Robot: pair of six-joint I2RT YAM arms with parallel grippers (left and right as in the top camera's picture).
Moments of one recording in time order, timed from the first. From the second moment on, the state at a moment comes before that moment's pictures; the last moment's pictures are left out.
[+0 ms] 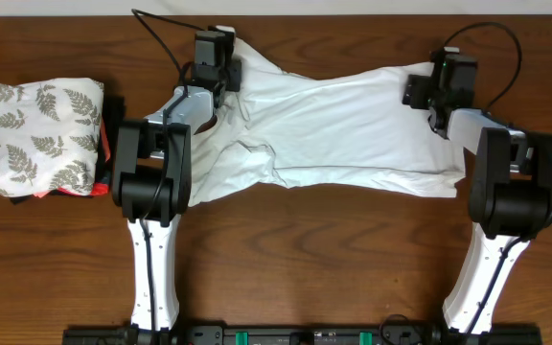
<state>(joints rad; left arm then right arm) -0.16 2.40 1.68 0.03 -0.06 0.01 -0.08 2.25 1.36 0.12 -0.03 0.03</state>
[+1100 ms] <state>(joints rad) -0.15 2.40 1.68 -0.02 -0.09 0.01 0.47 1.91 1.37 -0.34 -0.40 -0.01</state>
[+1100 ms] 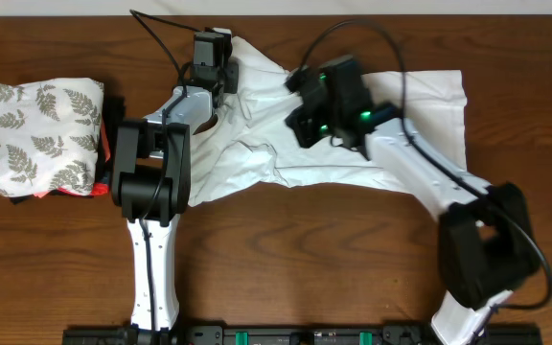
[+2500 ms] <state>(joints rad) -0.15 2.40 1.68 -0.02 -0.08 0.01 0.65 2.09 1.36 -0.33 -0.36 0.10</state>
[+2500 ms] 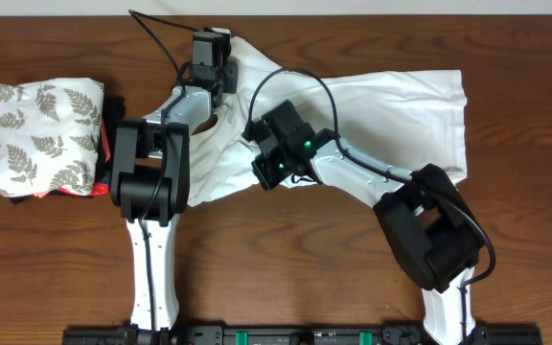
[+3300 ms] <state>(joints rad) -0.14 2.40 1.68 -0.01 -0.08 0.01 0.64 2.15 1.43 -0.53 -0.34 0.19</state>
